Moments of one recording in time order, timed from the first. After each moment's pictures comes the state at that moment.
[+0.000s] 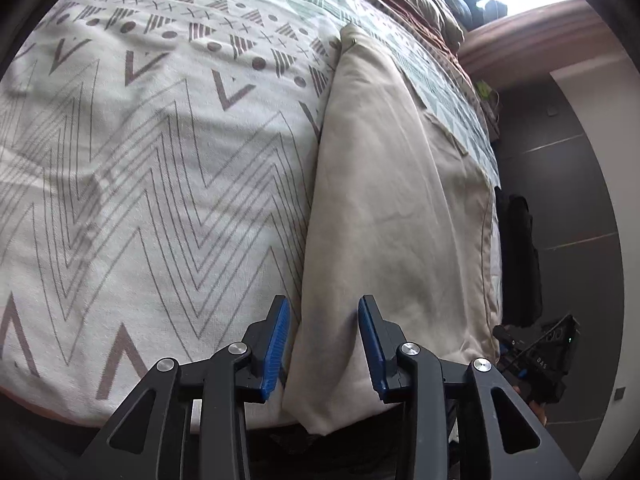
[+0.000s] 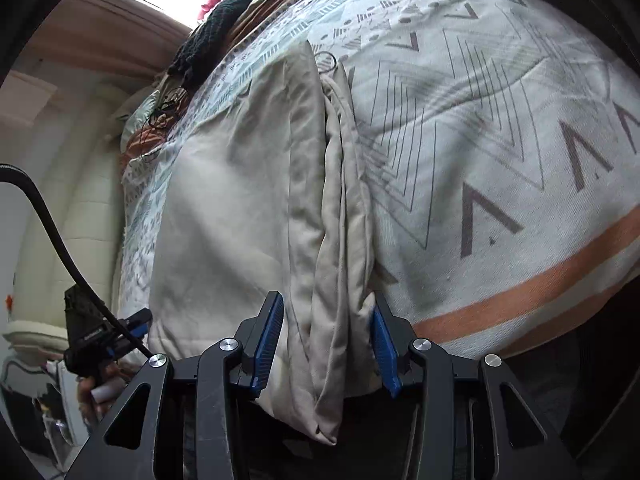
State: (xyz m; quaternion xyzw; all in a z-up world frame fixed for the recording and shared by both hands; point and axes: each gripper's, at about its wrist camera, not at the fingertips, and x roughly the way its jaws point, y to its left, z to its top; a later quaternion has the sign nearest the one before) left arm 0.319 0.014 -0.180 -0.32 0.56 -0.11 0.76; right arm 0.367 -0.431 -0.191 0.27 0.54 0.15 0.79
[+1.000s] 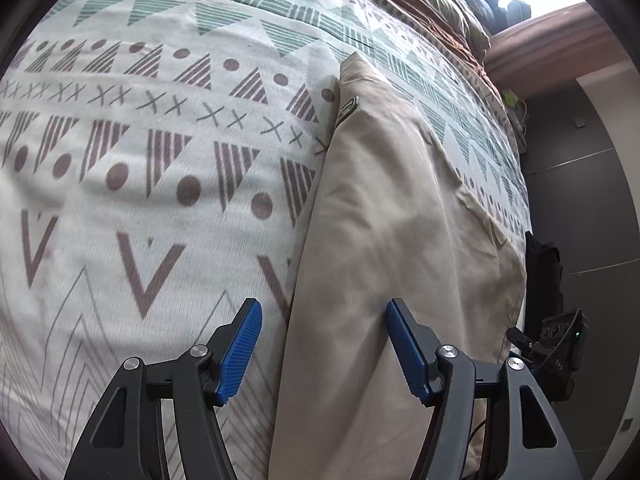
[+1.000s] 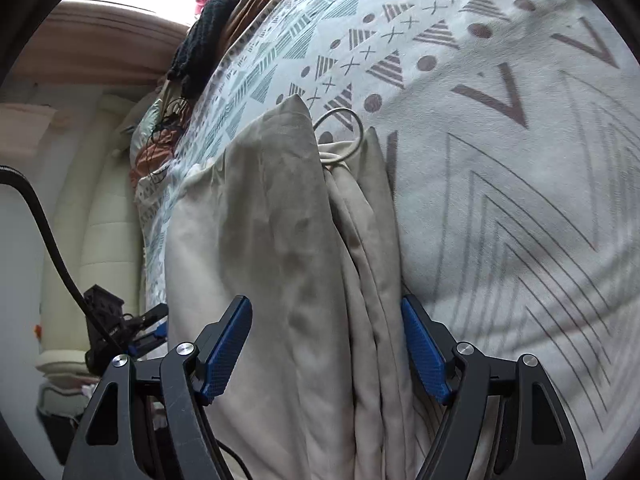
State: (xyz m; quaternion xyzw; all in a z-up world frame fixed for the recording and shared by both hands) left arm 0.468 0.005 -0.192 -0.29 0.57 -0.08 0.76; right arm 0.525 -0.416 -0.232 0.32 0.56 0.21 0.73
